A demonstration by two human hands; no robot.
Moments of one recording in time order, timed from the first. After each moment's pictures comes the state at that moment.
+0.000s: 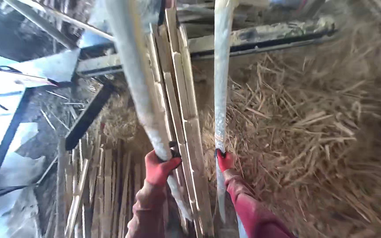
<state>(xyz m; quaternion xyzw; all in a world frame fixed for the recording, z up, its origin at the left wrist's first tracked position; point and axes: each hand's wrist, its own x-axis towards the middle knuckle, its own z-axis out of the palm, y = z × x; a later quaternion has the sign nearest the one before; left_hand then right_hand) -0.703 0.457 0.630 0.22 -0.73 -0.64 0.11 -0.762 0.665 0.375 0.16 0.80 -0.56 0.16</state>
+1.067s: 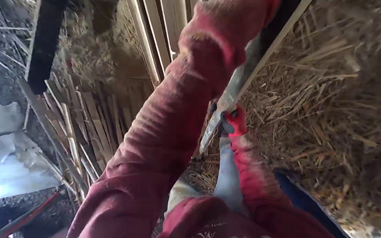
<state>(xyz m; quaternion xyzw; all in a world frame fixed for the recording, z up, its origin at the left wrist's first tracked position) -0.947 0.609 0.564 -0.12 -0.73 -0.67 -0.05 -0.685 0.731 0.483 0.01 0.59 -0.80 0.15</state>
